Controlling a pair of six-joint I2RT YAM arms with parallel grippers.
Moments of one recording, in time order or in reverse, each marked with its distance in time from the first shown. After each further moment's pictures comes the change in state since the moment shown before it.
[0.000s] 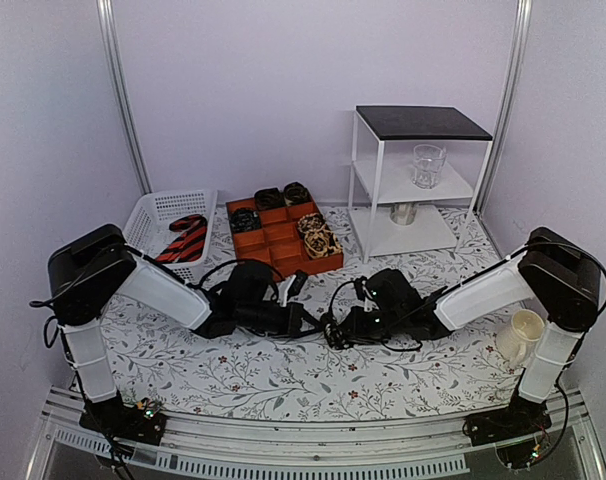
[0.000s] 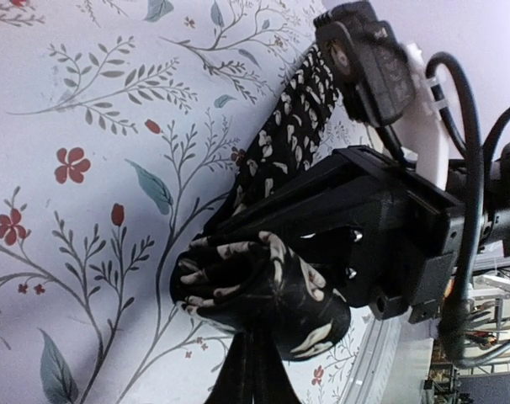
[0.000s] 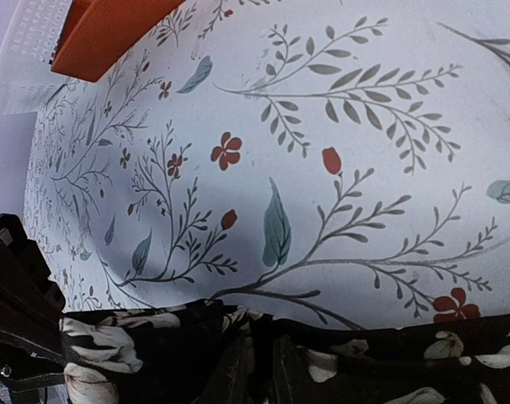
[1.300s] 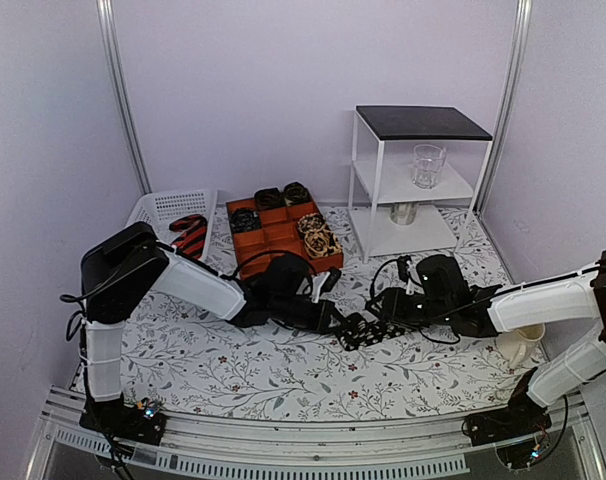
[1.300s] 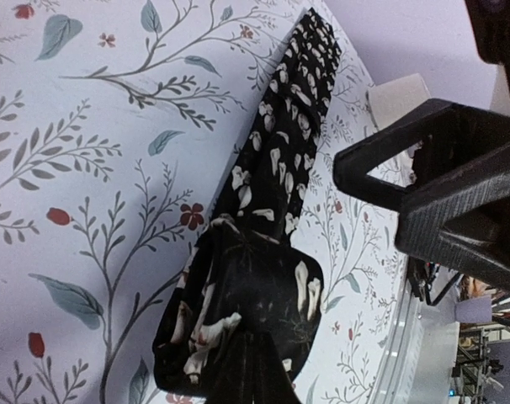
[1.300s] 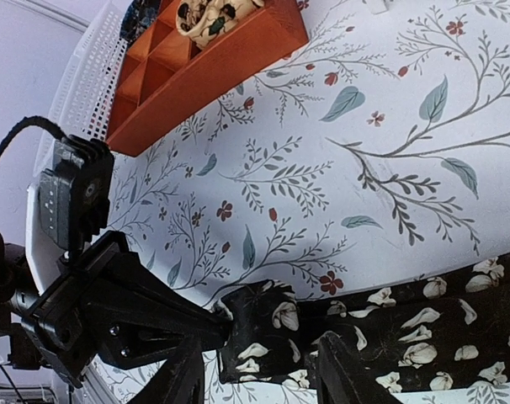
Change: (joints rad) left arm -0.051 0.177 0.291 -0.159 0.004 0.117; right arm -0.121 -0.382 -0.209 -0.018 0.042 -0.021
